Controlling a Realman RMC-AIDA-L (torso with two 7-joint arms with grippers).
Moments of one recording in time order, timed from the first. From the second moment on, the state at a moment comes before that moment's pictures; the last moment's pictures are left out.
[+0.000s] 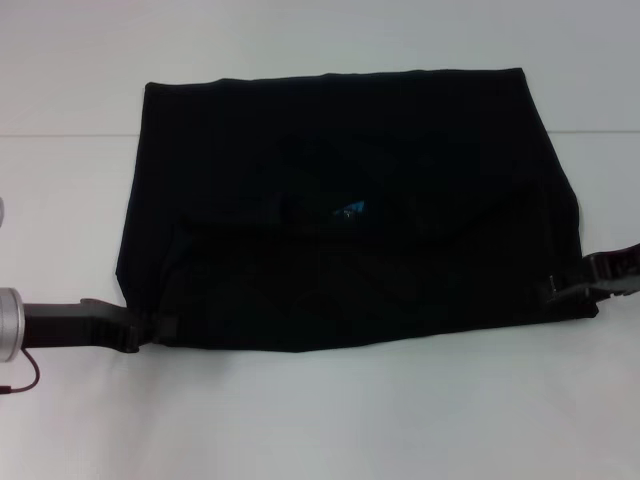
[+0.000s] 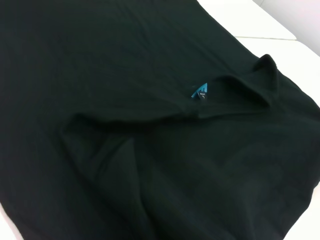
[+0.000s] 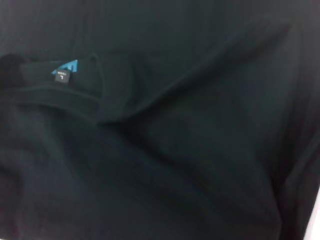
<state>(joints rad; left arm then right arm) -0.50 -2.02 0.71 0.70 2.23 1.37 -1.85 0.77 1.98 -0.76 -0.77 -2.69 -1.39 2.57</state>
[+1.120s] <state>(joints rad) -0.51 -2.03 0.71 0.70 2.23 1.37 -1.85 0.77 1.99 -0.76 -0.71 -2.69 -1.31 2.55</state>
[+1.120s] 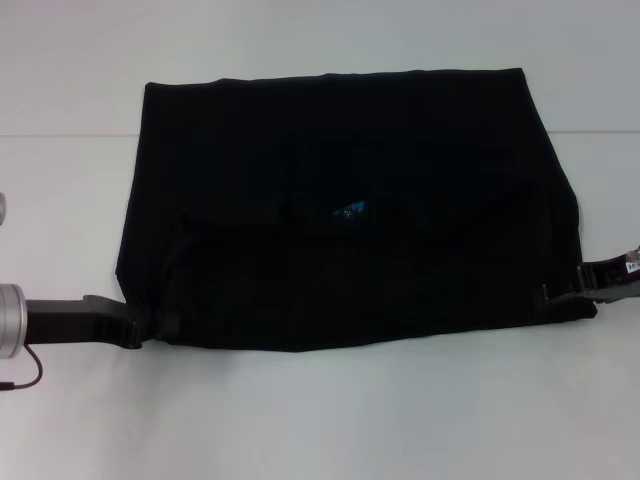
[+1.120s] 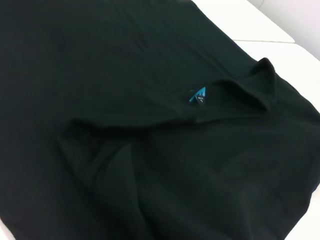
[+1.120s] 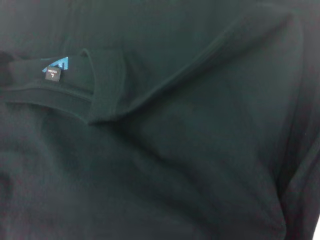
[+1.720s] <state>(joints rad) -0.51 -2.03 0.71 0.70 2.23 1.38 -1.85 0.76 1.99 -0.76 -0.71 -2.68 -1.31 2.53</state>
